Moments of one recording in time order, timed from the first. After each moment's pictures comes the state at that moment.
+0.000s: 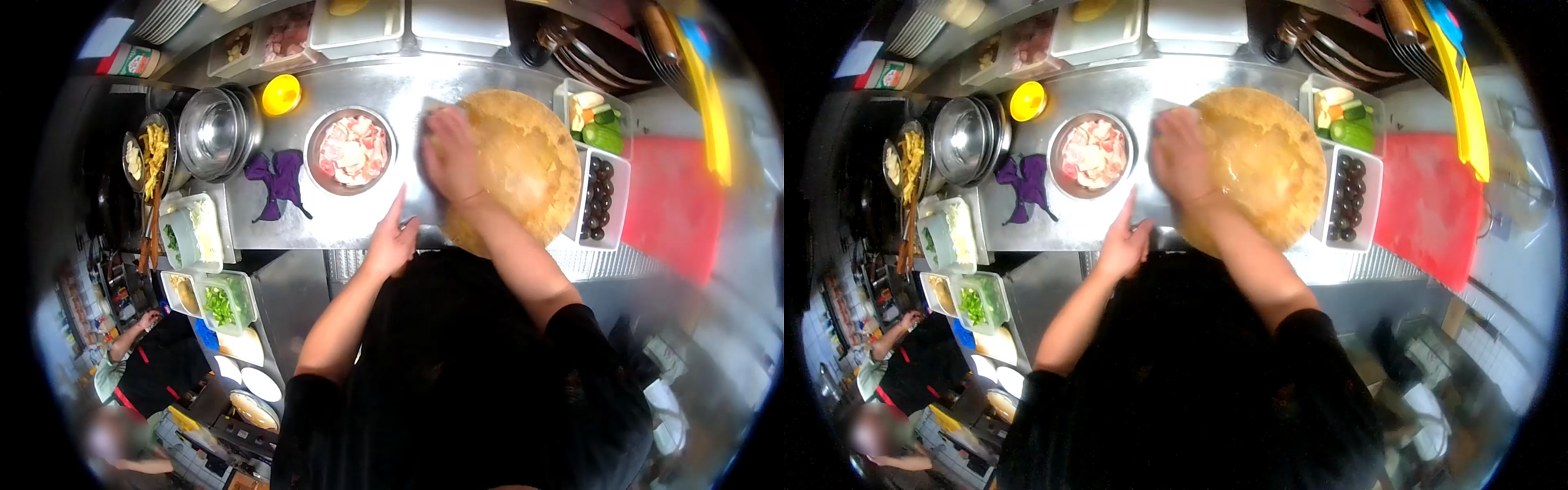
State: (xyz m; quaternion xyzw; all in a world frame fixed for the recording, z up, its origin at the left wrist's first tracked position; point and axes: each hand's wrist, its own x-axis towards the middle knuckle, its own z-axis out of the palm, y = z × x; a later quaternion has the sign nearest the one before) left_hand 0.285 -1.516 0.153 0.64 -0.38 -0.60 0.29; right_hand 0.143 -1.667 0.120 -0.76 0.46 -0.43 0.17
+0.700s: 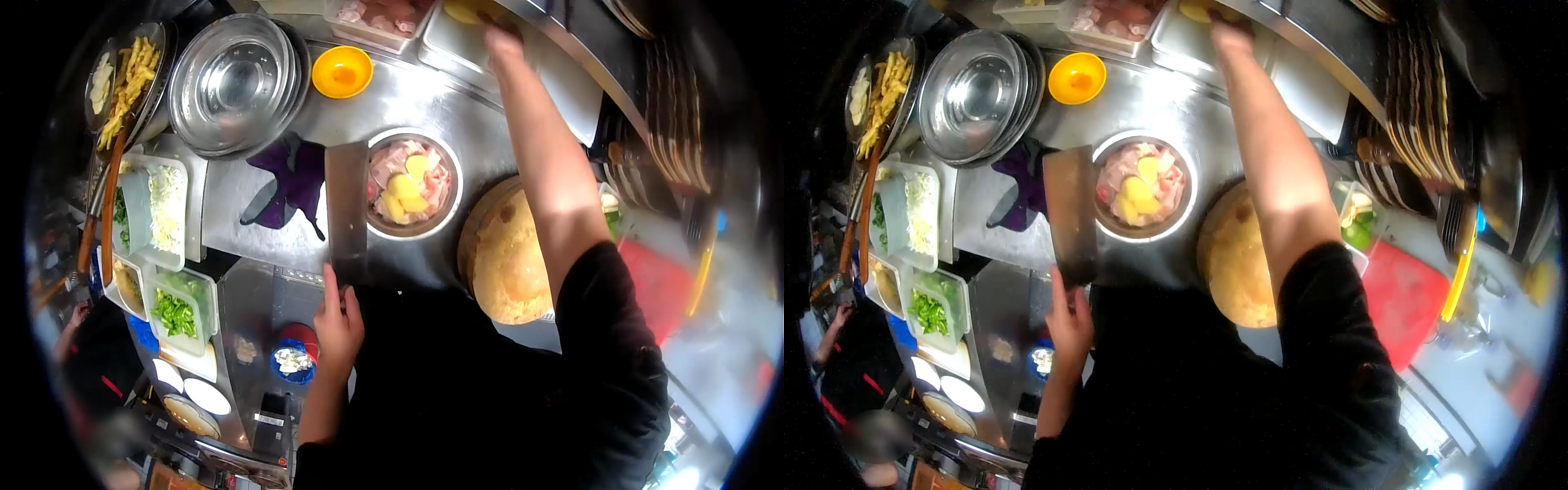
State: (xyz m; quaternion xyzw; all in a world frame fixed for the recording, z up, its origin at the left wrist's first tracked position) left_hand 0.430 -1.435 0.142 0.81 -0.36 -0.28 0.37; right_hand 0.354 -1.998 0.097 -0.65 0.66 -0.21 0.31
